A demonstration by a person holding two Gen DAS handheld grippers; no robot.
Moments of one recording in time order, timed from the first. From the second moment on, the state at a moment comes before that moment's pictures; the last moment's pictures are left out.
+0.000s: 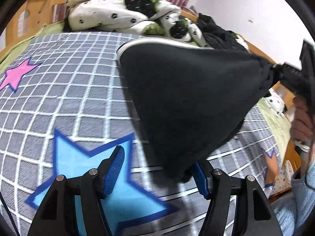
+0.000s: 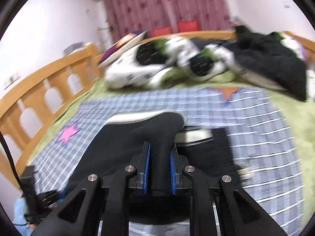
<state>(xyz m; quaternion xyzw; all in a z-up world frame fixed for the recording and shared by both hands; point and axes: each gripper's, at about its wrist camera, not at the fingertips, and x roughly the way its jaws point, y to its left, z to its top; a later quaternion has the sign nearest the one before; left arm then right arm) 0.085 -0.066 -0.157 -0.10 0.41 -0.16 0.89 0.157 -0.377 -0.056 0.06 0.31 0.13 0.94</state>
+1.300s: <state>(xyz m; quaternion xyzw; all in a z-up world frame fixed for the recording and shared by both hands) 0.219 -0.080 -0.144 -0.17 0.45 -0.17 0.86 0.267 -0.447 -0.127 0.02 0.44 0.07 0.90</state>
